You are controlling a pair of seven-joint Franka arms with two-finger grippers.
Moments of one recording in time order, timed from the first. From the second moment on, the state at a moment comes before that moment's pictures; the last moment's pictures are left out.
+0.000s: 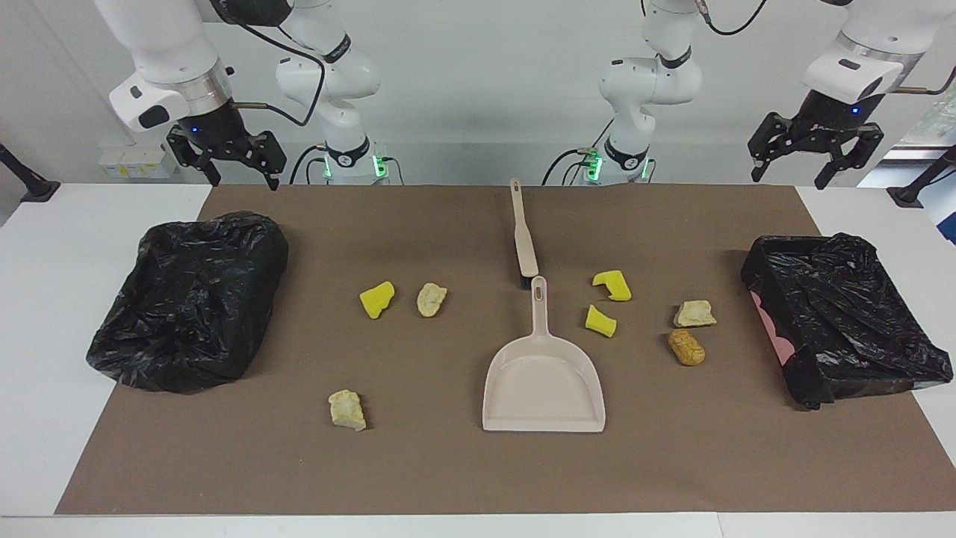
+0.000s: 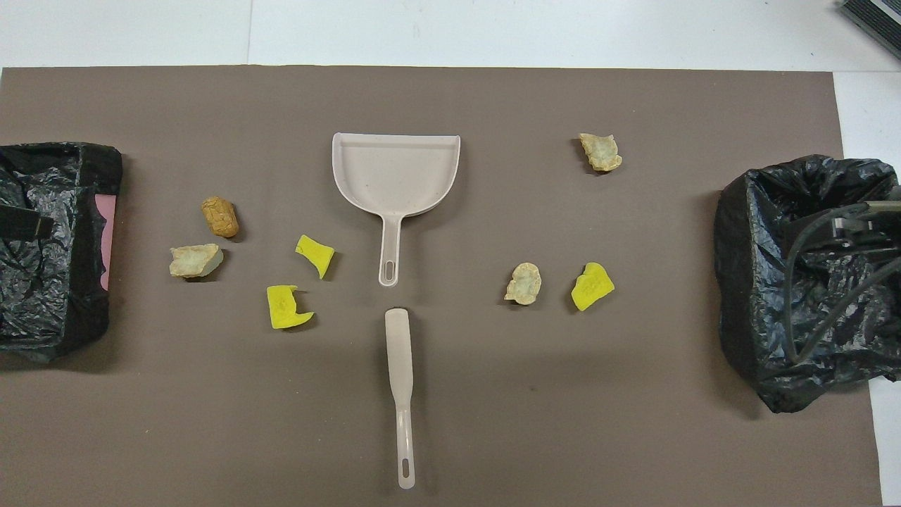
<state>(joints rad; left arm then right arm) -0.12 -0.03 0.09 -1.46 -0.01 1.52 0.22 0.09 0.00 -0.07 -1.52 -0.03 1.45 0.08</state>
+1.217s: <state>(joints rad) -0.37 -0.20 0.04 -1.86 -0.01 1.65 0.00 0.40 0.36 0.02 -1.44 0.06 1.73 0.41</state>
